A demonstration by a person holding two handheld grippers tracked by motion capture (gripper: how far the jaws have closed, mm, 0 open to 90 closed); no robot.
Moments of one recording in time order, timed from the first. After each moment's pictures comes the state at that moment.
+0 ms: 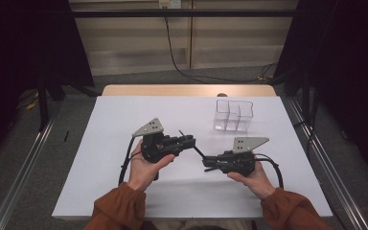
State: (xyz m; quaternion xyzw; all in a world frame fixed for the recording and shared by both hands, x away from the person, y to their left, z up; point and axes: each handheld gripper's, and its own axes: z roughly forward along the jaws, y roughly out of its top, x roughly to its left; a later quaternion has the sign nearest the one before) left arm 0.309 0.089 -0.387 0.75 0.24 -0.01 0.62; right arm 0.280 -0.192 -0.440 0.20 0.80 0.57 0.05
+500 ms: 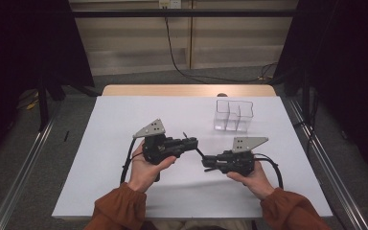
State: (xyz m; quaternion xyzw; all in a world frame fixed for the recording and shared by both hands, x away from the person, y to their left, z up) left arm 0.302 0.084 -0.380 0.75 0.22 -0.02 0.63; right arm 0.282 -0.192 -0.441 0.20 0.80 0.57 0.04
